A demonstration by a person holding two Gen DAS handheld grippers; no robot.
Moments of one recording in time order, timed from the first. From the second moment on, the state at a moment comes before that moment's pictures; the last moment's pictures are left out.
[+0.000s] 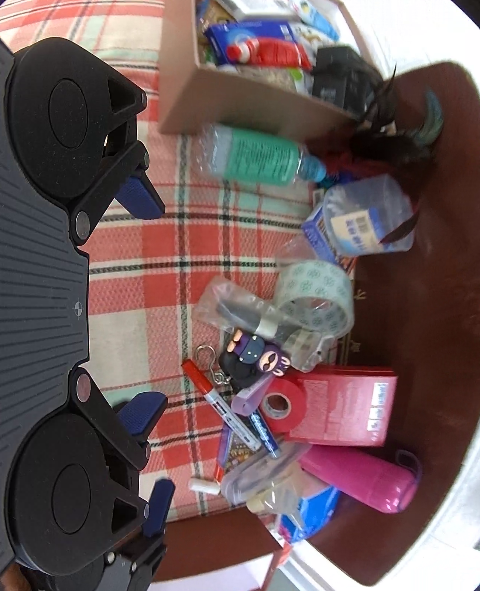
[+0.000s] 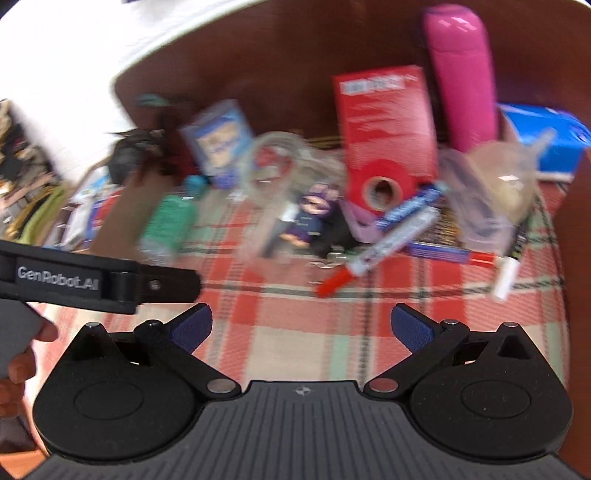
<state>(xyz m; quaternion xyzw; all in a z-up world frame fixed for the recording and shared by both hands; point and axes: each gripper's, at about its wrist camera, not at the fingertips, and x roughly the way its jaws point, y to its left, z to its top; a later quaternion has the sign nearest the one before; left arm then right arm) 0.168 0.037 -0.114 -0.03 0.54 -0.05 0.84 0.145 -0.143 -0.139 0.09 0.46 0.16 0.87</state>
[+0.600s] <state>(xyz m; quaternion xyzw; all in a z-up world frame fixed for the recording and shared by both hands) 0.261 0.024 -0.174 0.04 0.57 -0.09 0.82 0.211 -0.146 -0.204 0.13 0.51 0.09 0.84</state>
